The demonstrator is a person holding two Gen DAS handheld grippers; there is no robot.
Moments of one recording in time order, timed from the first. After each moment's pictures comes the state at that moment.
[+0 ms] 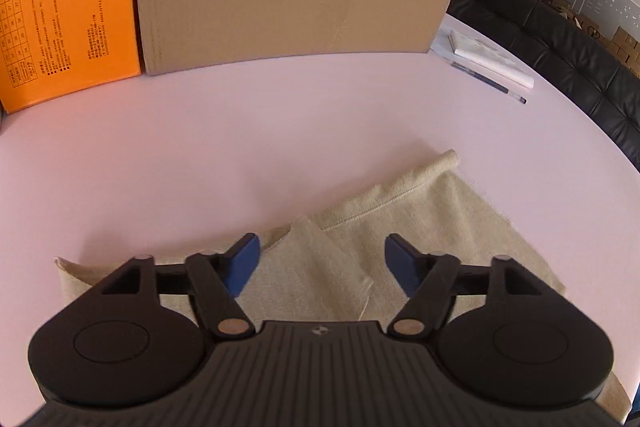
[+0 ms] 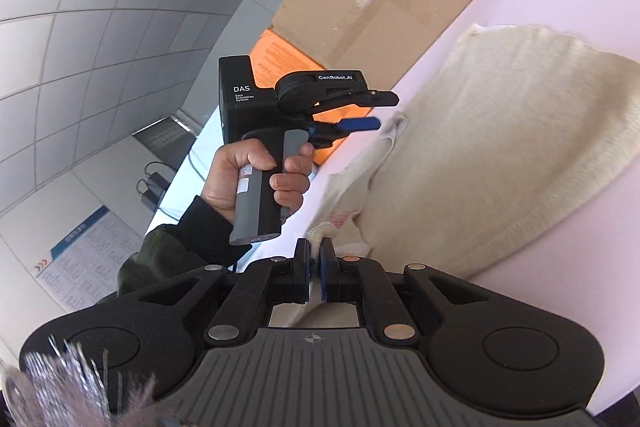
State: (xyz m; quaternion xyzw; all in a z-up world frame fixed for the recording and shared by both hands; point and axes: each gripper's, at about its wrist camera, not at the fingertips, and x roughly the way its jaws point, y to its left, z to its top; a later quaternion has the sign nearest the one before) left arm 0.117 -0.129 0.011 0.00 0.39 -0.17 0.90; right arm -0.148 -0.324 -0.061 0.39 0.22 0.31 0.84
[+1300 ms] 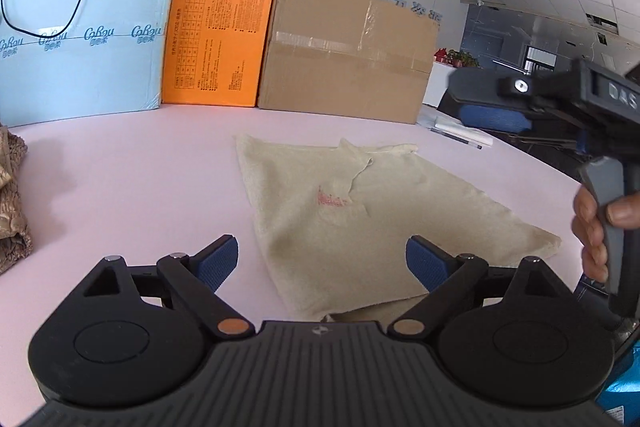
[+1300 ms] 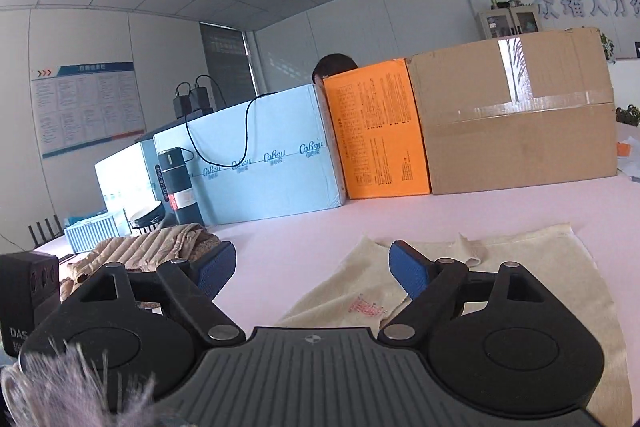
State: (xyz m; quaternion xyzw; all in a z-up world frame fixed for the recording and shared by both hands) left arm -0.199 -0.017 0.003 -0.06 0.21 -0.13 0.97; right arm -0.118 -0.259 0.052 0.09 0.15 0.40 0.90
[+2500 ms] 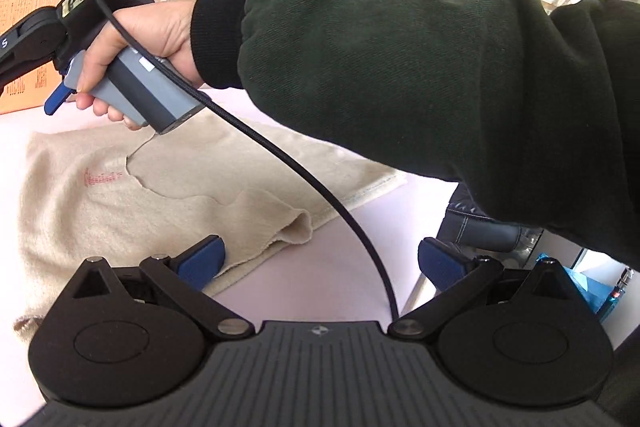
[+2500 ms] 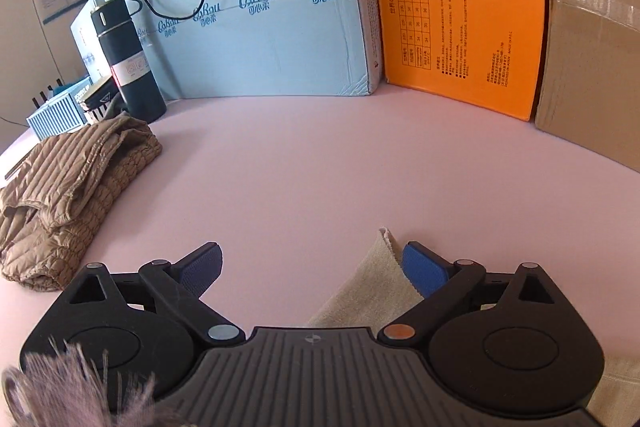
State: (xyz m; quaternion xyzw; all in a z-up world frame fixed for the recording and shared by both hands) left arm -0.194 -0.106 -0.041 0.00 0.20 -0.37 0.91; right arm 0.088 -0.095 0.015 -0.07 0.34 0.45 0.83
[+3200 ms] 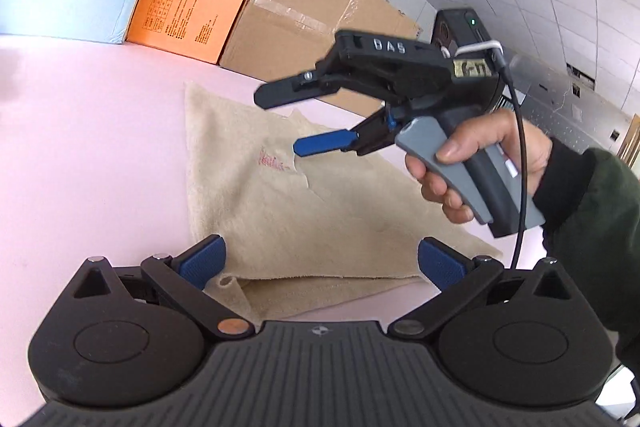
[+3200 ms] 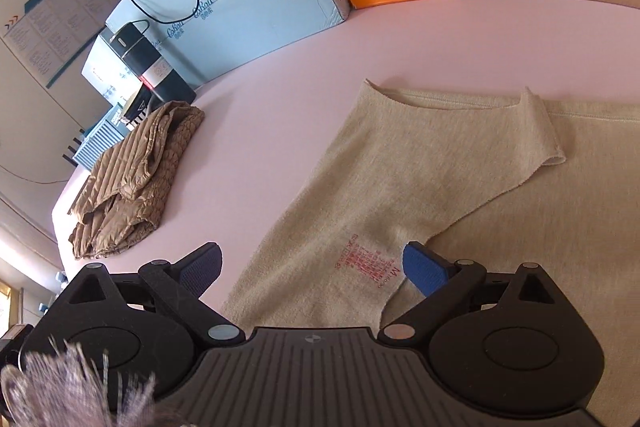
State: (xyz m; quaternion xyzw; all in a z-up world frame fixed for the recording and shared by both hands) left arm -0.192 -0.028 -0.039 -0.15 0.23 -0.18 0.94; right arm 0.023 -0.192 0.010 0.07 0.44 0.44 0.78
